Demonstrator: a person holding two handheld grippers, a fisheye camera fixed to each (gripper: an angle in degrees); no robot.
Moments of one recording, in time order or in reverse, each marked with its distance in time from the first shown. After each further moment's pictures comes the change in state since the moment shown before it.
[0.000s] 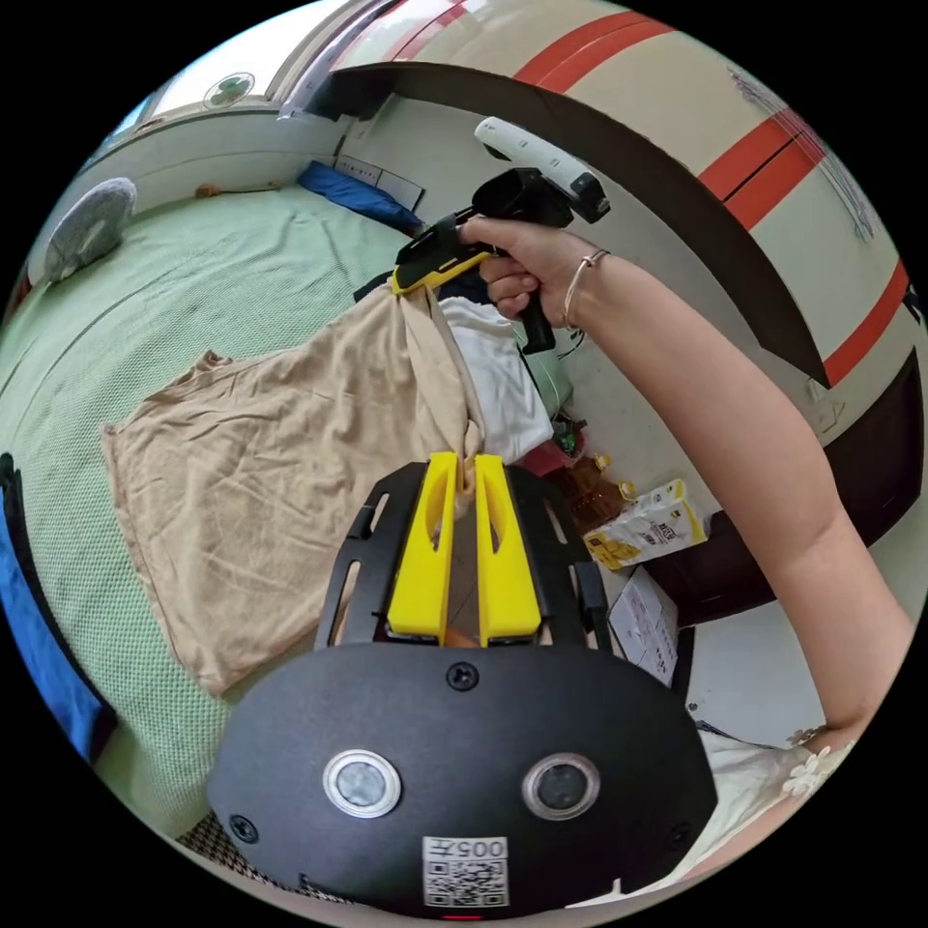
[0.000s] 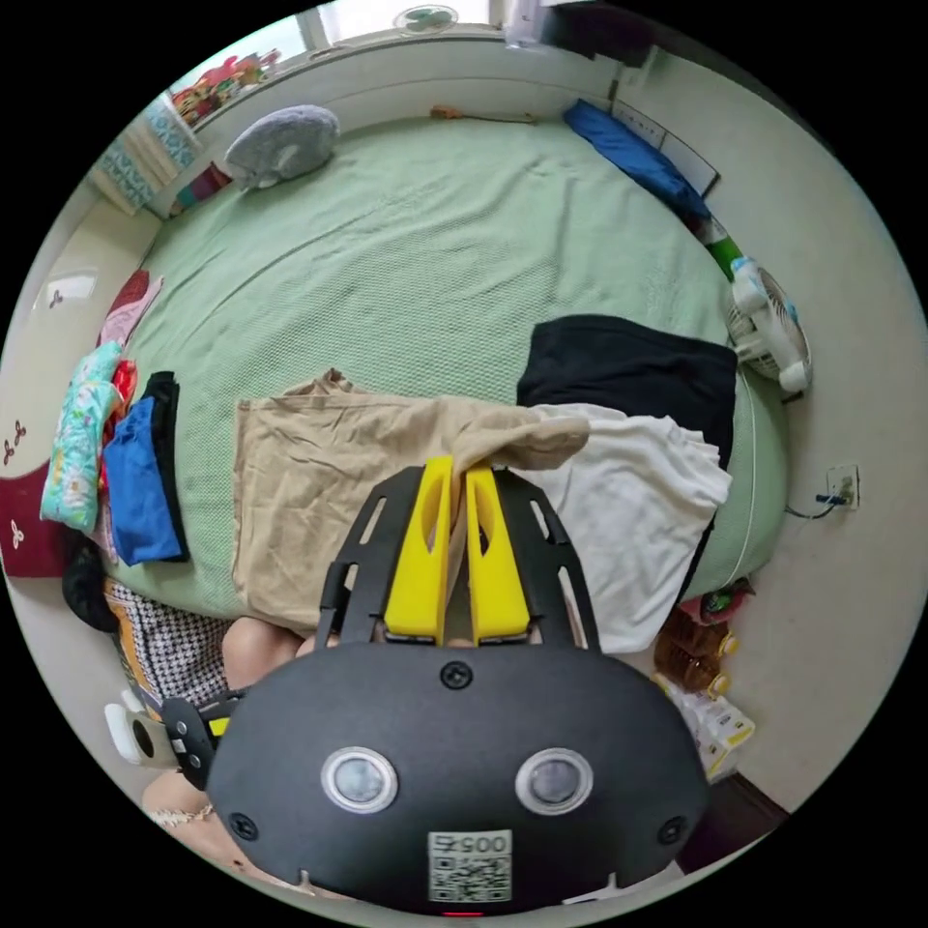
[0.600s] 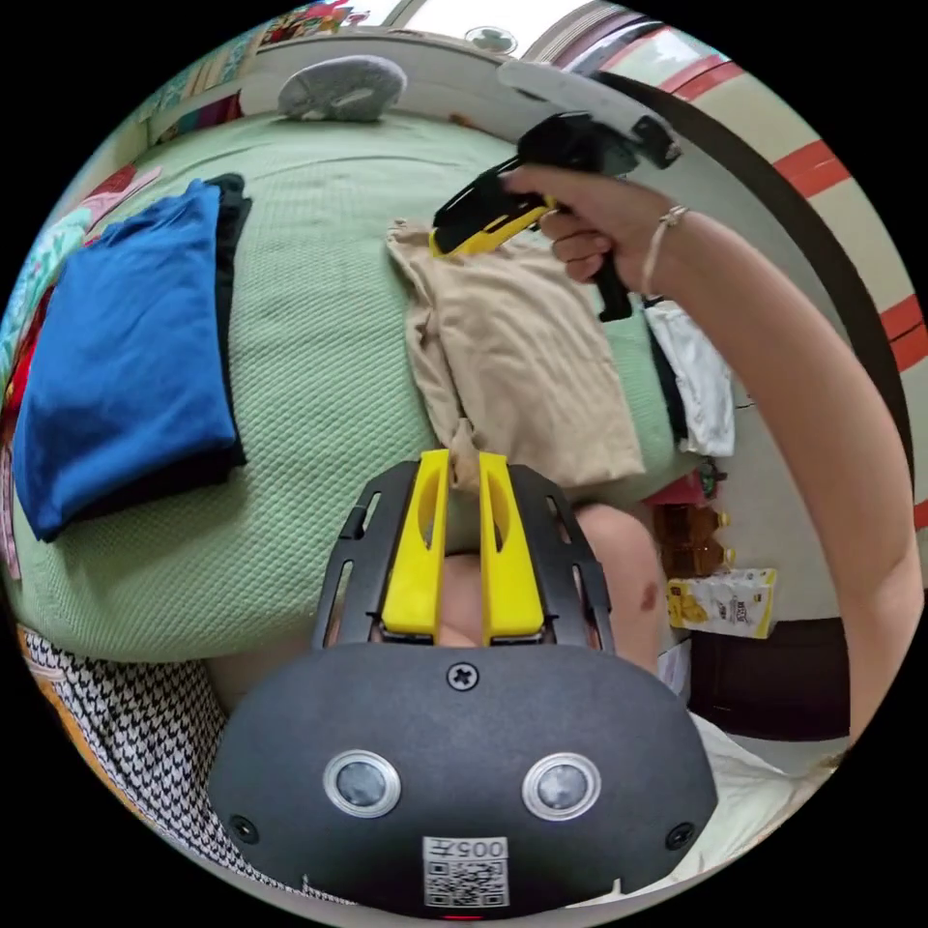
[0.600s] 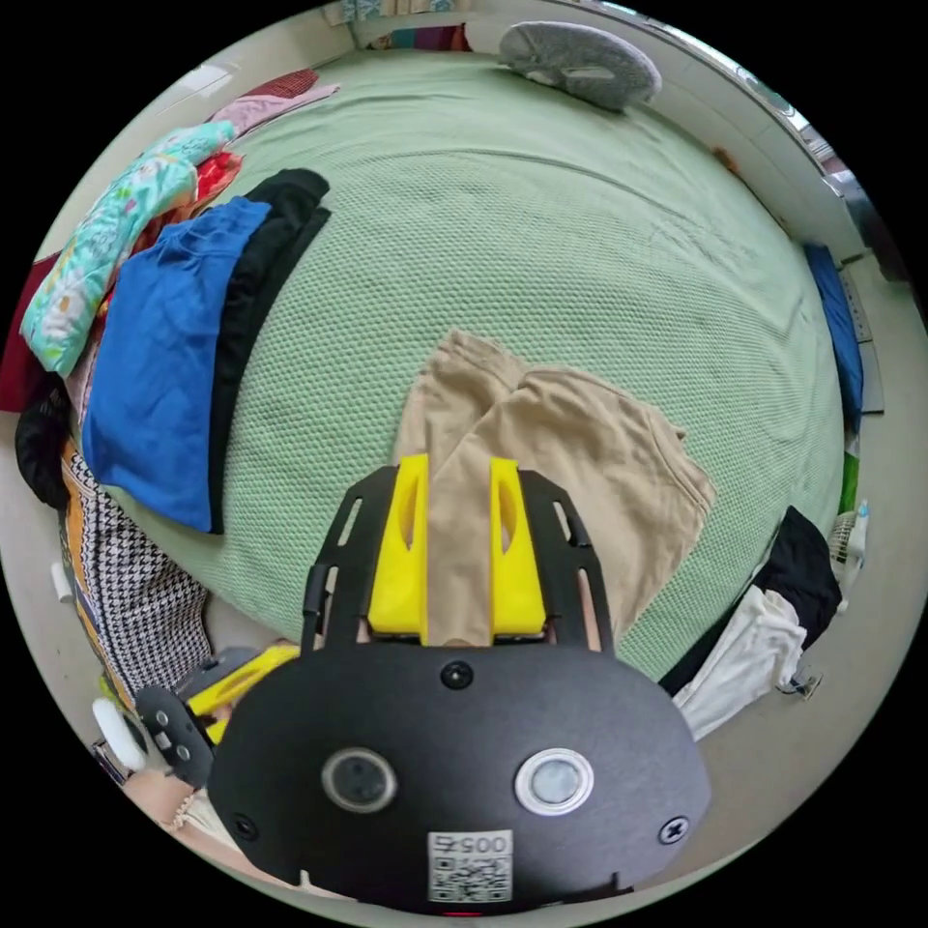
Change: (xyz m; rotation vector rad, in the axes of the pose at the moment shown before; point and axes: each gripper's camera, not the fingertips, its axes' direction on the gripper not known) left arm -0.185 0.136 -0.080 -0.086 -0.334 -0.467; right arm -0.328 0.030 0.172 -0.115 0.009 -0.460
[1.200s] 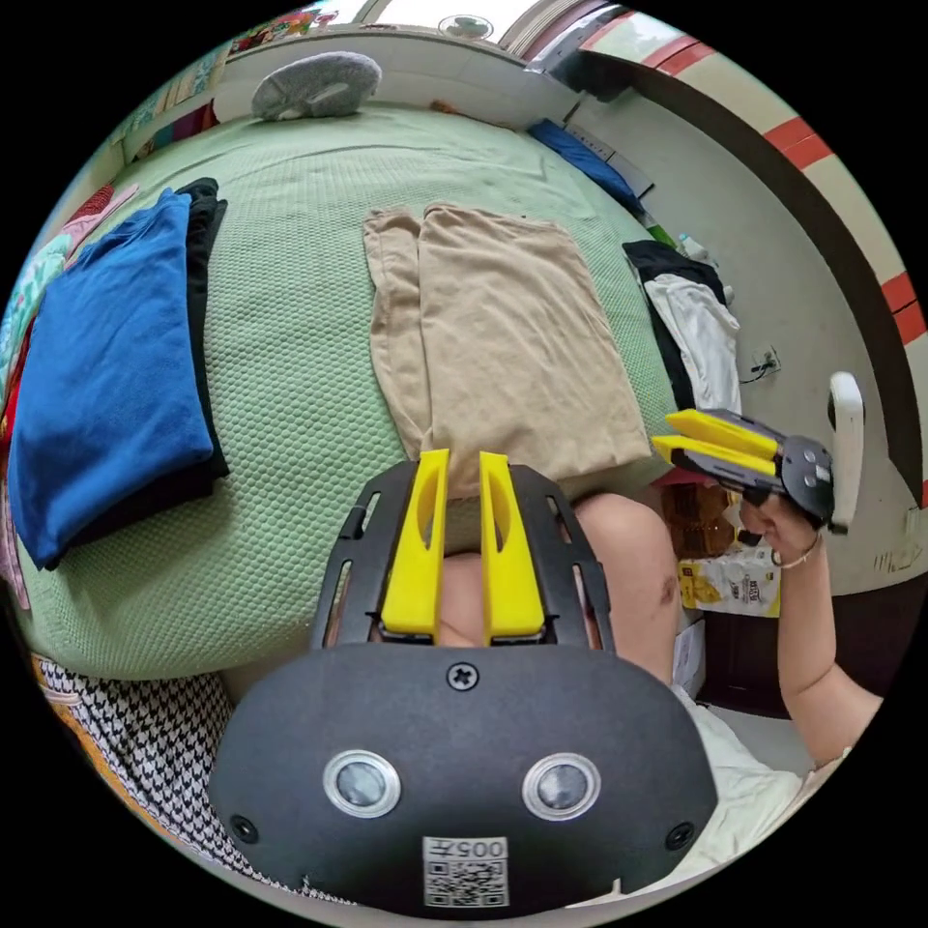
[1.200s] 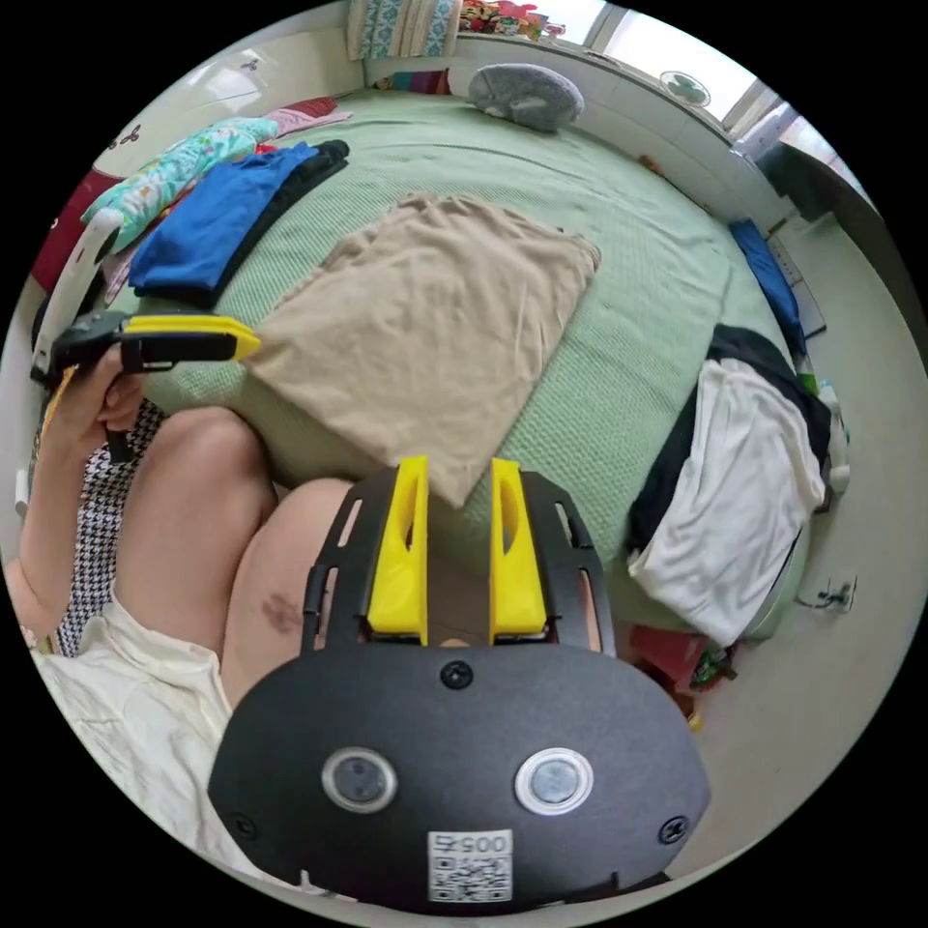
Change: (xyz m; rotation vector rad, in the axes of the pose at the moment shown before) left arm 0.007 -0.017 0.009 -0.029 -0.016 0.073; right arm 0.043 0.331 0.057 0.182 0.089 0.049
